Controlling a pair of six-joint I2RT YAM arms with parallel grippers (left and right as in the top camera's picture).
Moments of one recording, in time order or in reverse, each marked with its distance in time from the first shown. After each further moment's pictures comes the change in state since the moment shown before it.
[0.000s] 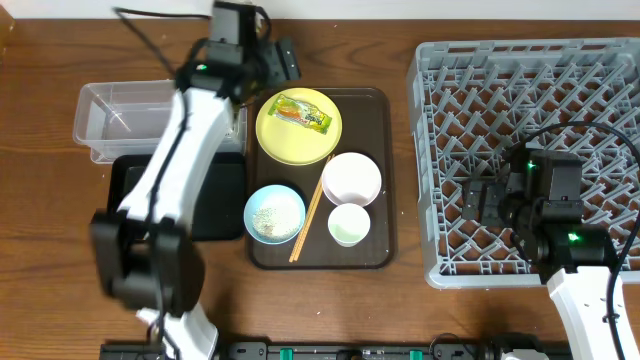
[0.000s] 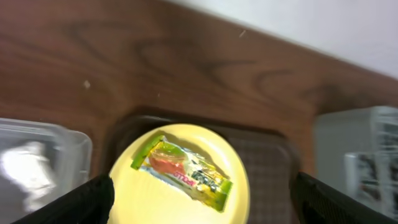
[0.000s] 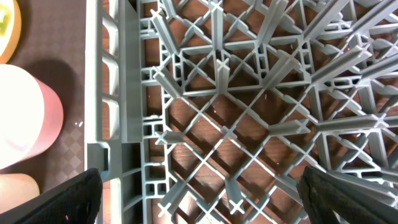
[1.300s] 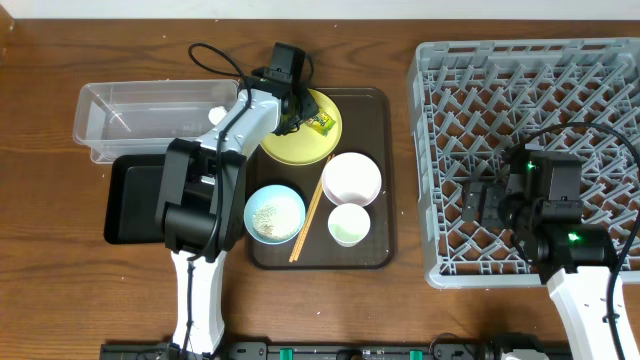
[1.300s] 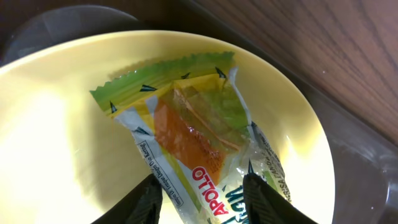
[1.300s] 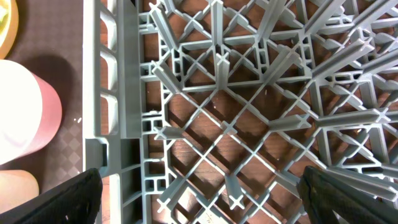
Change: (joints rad) left arm -0.073 0.334 0.007 0.056 -0.011 -0.371; right arm 0.000 0.000 0.000 -0.014 0.000 0.000
